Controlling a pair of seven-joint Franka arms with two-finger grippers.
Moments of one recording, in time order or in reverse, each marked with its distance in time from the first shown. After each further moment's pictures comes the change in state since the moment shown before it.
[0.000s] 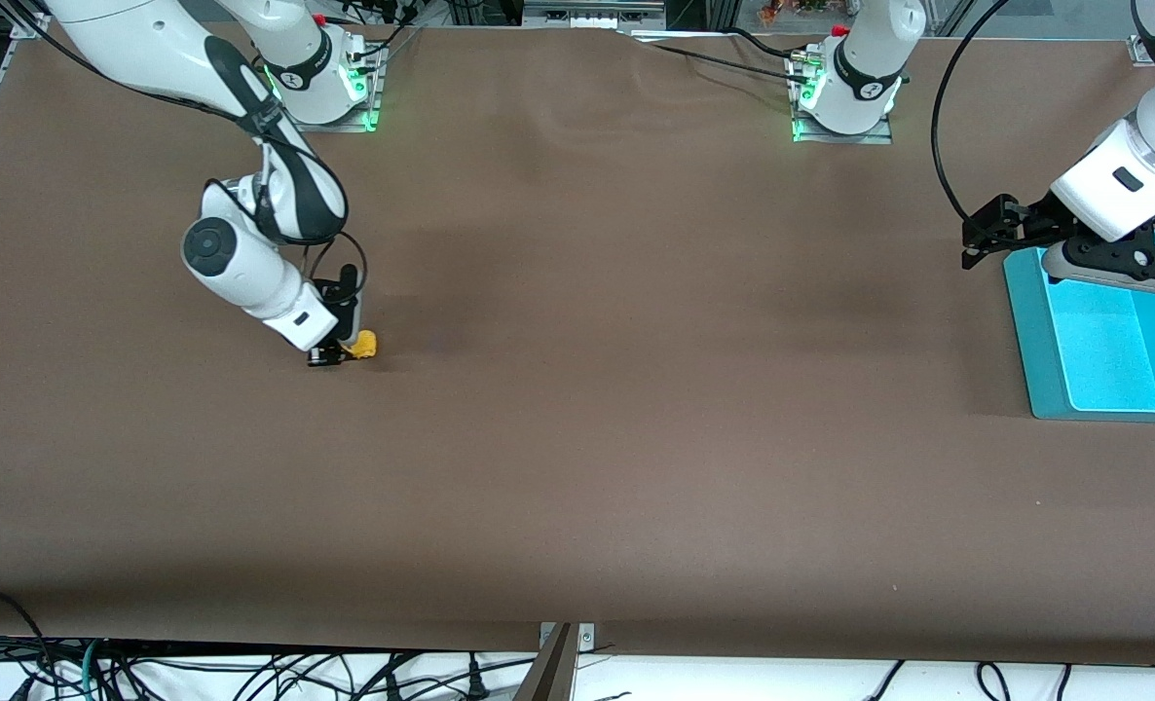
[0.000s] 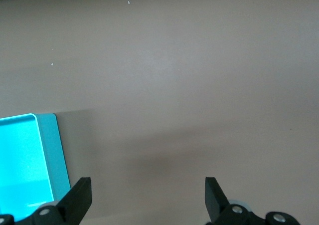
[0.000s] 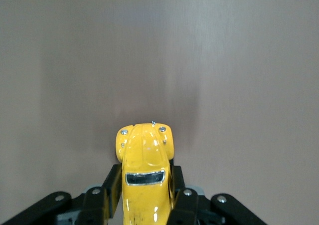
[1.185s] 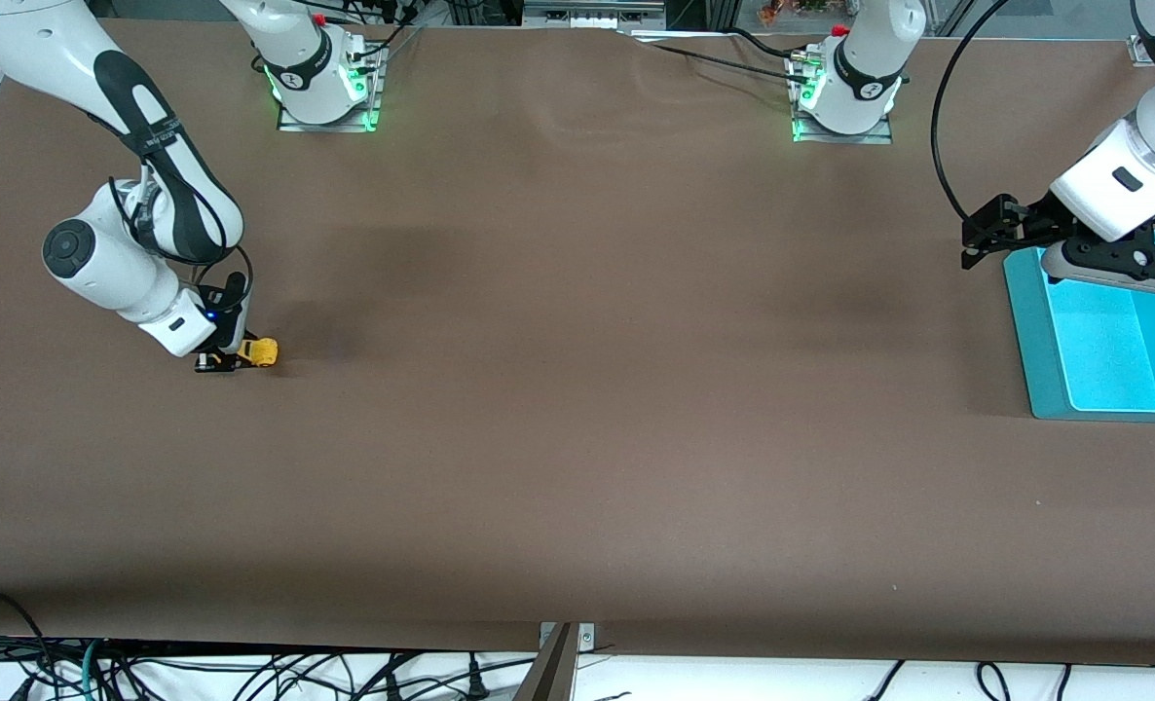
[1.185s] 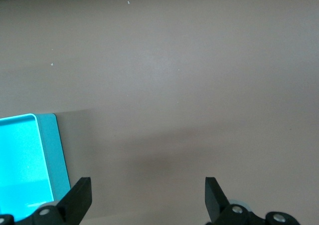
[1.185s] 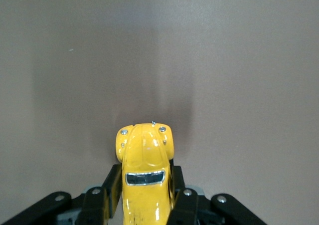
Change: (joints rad) left arm 0.000 0.000 -0.001 0.000 0.000 0.000 0.000; right arm -0.268 0.007 -0.005 0.019 0.001 -0.023 -0.231
